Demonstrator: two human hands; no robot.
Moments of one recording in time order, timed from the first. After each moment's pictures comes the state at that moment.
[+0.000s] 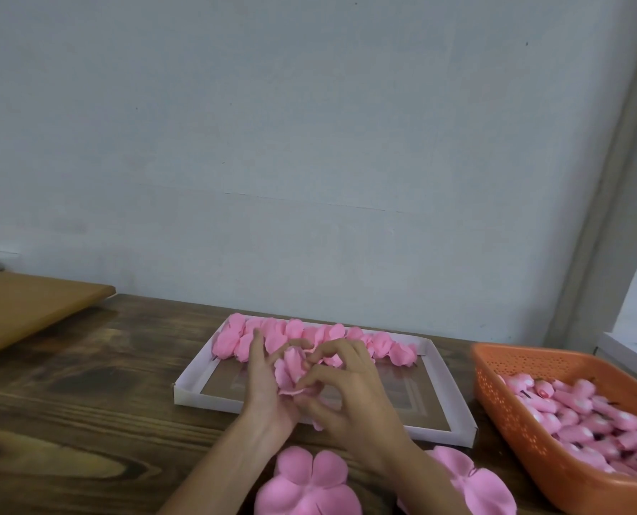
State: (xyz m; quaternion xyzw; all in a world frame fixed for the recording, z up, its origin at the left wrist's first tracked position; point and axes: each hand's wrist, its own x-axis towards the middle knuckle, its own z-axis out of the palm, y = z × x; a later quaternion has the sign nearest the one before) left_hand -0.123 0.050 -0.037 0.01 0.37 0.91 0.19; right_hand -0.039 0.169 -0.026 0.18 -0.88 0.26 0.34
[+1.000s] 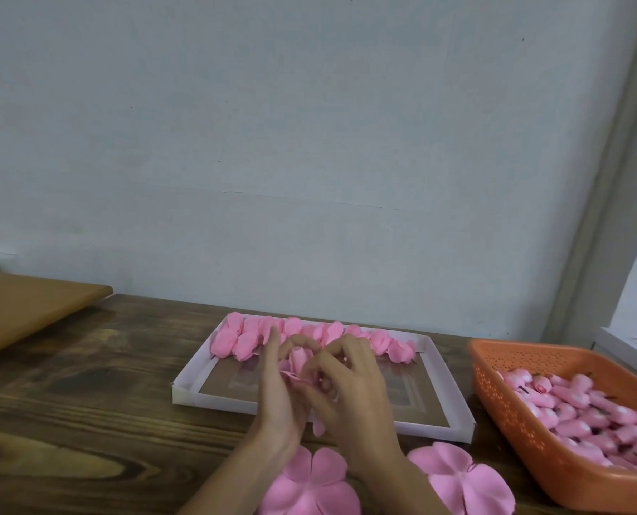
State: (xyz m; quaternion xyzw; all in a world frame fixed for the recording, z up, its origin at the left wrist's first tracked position) left_hand -0.098 0.062 -0.040 0.14 0.37 0.91 0.14; right_hand -0.041 0.155 -0.031 0.11 -0.85 0.23 0.47
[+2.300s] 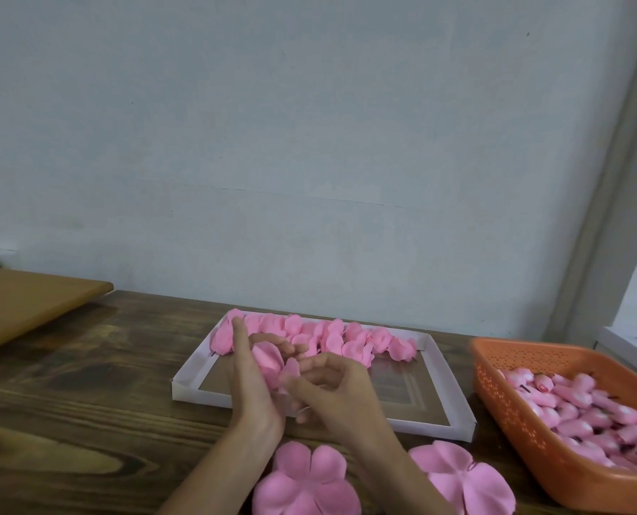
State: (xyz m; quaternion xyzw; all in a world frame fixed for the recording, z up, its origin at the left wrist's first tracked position) left_hand -0.110 0.049 -0.030 0.00 0.35 0.94 0.01; right_hand -0.031 0.139 -0.015 -0.01 -0.71 0.69 0.13
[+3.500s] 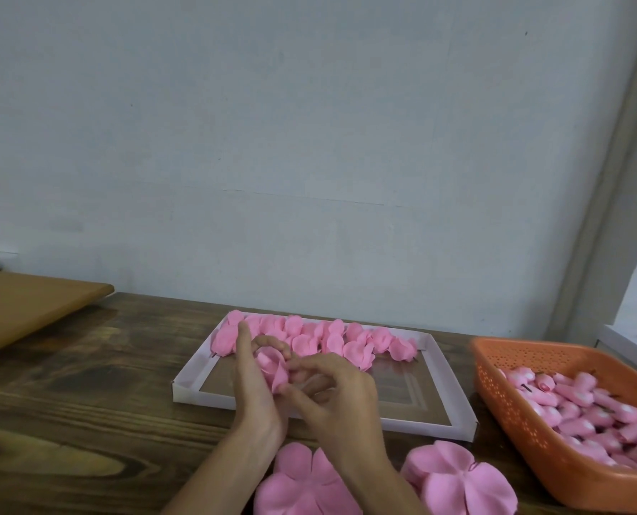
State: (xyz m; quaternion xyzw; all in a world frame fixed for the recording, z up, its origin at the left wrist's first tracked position) left_hand -0.101 0.047 -0.026 -0.01 0.38 0.93 0.04; right_hand -0.033 0.133 -0.030 0.05 -0.81 0.48 0.33
